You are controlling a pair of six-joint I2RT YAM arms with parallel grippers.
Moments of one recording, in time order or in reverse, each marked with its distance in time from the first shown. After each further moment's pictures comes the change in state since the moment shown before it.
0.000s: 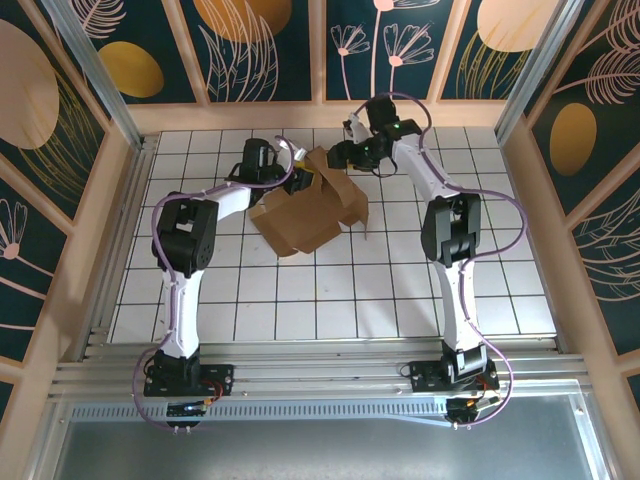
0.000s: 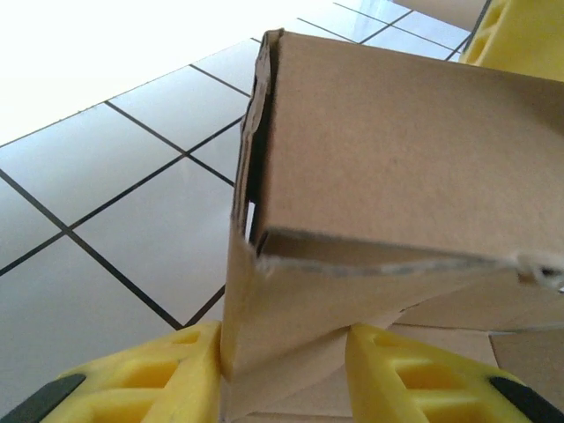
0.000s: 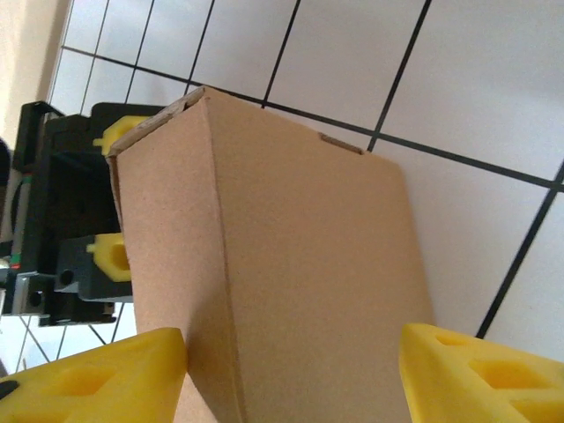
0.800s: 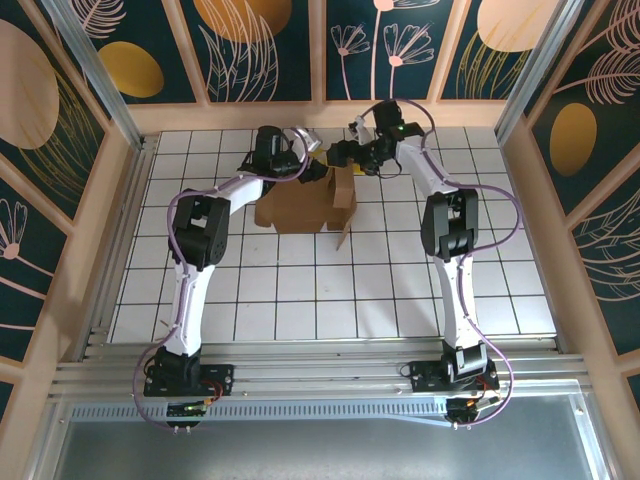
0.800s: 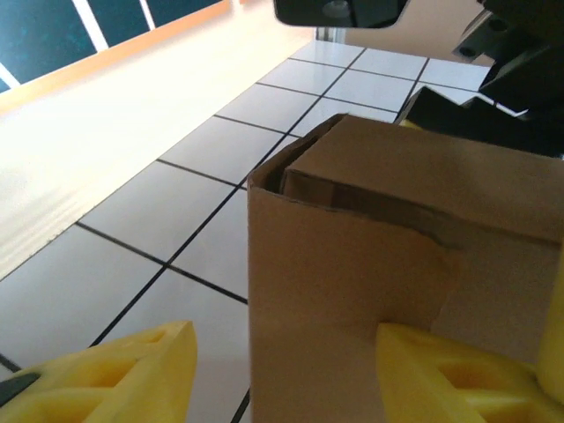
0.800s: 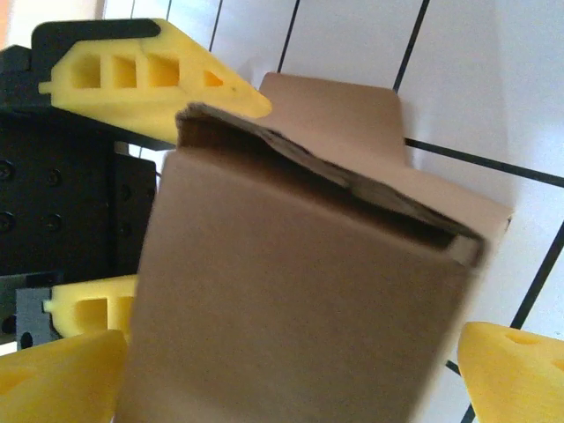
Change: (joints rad) left arm -0.035 0.141 0.260 -0.017 0.085 0.119; right arm -0.051 0.078 0.029 0.035 -0.135 0.048
